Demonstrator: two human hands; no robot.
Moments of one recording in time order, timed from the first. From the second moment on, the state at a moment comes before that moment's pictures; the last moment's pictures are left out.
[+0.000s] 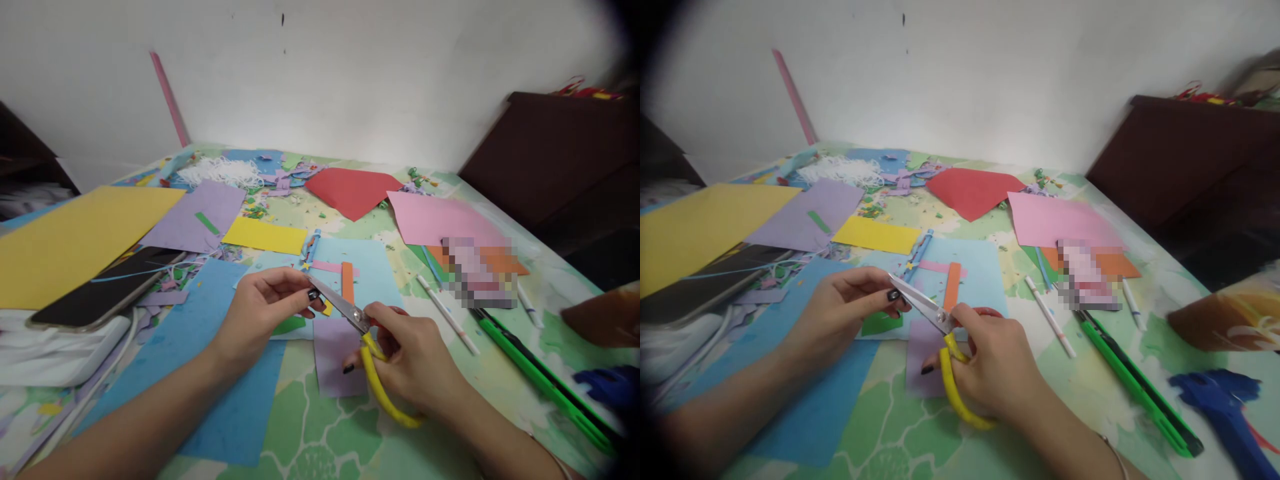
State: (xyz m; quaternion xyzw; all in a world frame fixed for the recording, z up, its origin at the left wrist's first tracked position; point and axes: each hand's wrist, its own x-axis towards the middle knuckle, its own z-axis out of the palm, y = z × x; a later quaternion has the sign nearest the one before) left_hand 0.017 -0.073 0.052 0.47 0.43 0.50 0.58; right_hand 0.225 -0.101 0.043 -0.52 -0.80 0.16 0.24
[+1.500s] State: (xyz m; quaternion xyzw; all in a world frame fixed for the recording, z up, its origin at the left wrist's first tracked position) left_hand 0.028 -0.075 0.050 0.36 0.40 0.51 0.68; right_hand 0.221 -0.100 0.039 -0.54 -0.79 0.18 0.23
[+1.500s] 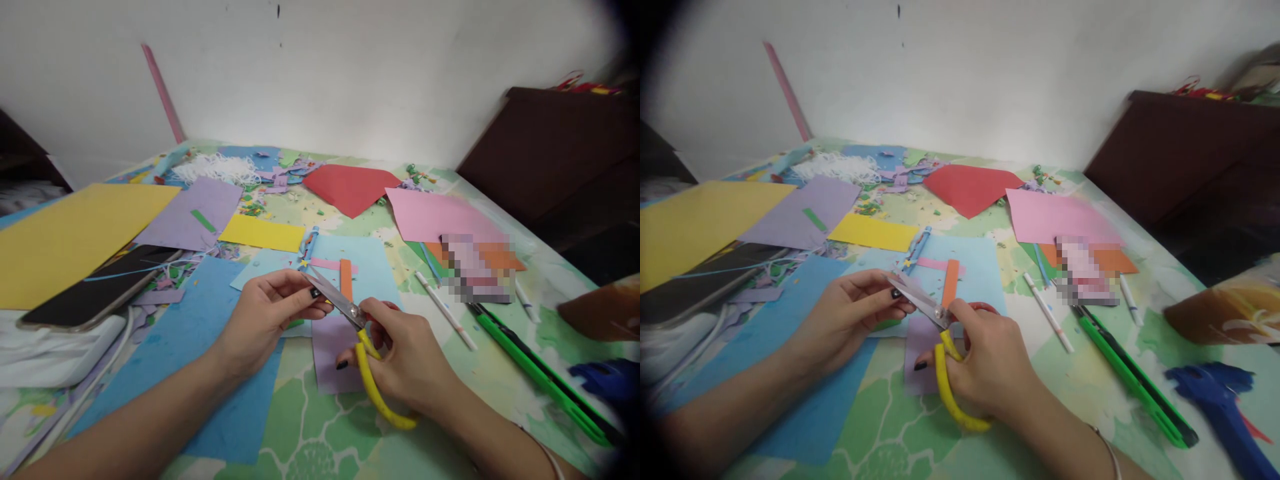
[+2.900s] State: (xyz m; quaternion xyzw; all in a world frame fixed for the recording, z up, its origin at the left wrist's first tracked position) left_hand 0.023 -0.072 0.050 0.43 0.42 0.54 0.59; right_hand 0.223 -0.100 0.041 -0.54 -0.79 0.19 0.22
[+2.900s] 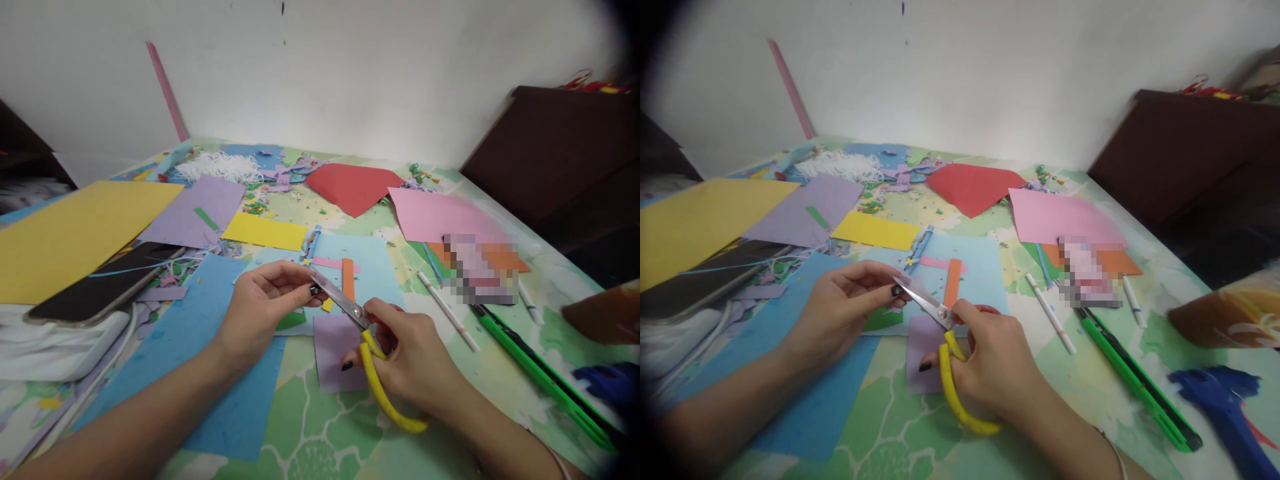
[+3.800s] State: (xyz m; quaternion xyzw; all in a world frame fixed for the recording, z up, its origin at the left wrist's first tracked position) left_hand 0.027 -0.074 0.048 0.41 0.42 0.53 0.62; right_hand 0.223 -0.101 0.043 -0.54 -0.79 0.19 0.21
